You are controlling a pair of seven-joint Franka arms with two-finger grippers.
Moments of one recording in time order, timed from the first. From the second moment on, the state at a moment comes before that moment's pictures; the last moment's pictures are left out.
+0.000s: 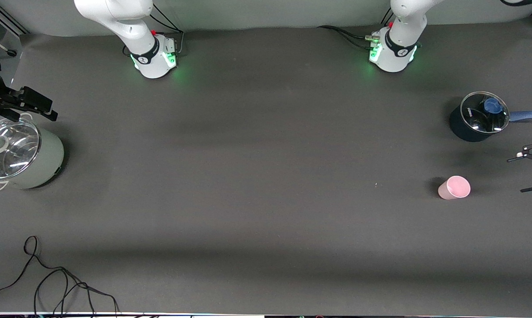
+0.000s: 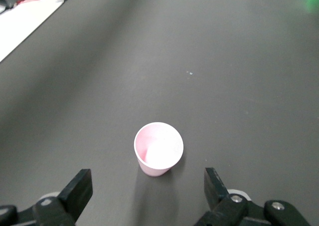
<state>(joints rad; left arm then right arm) 0.52 0.59 0.10 -1.50 -0.73 1.62 2.13 -0.01 -0.06 -0.01 -1.58 0.02 1.51 0.02</state>
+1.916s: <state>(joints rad) 0.65 0.99 0.00 -1.49 -1.03 1.63 2.56 -0.01 -0.06 -0.02 -1.58 0.02 1.51 0.01</state>
